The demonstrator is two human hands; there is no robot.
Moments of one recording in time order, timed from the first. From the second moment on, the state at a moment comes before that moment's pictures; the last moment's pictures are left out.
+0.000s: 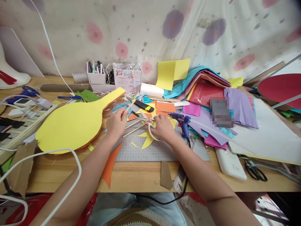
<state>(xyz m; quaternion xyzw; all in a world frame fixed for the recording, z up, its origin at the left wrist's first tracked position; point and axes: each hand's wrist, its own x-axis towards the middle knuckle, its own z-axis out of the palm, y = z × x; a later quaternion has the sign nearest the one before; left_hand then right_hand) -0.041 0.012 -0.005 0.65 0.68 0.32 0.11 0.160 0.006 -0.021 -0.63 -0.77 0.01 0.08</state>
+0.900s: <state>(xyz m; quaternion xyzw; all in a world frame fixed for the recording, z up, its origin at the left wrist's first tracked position) -0.006 -0.008 -0.019 0.82 0.53 0.20 0.00 0.132 0.006 -0.020 -0.54 -0.80 -0.08 0.25</state>
